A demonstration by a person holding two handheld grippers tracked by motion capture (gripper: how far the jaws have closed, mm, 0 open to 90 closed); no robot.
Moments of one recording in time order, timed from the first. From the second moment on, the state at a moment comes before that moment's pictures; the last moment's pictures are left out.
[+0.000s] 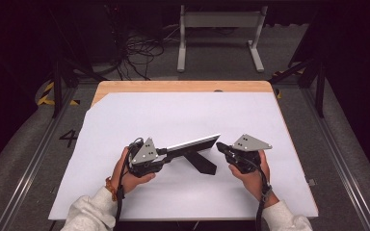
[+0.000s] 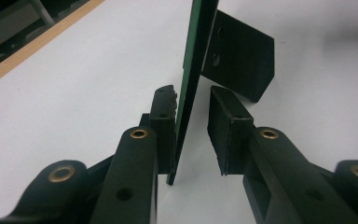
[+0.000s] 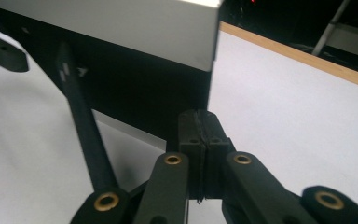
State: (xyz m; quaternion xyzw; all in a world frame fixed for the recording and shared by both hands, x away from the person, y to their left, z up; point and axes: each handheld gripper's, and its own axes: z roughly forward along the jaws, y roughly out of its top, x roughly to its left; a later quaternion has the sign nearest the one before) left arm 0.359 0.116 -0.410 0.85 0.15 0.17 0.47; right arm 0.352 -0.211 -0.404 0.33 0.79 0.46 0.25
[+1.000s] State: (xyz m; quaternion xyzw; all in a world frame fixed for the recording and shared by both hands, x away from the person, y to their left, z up) left arm 0.344 0.106 -0.403 0.86 0.13 0.17 0.46; right arm 0.366 -0.184 -0.405 0.31 0.79 0.47 0.25
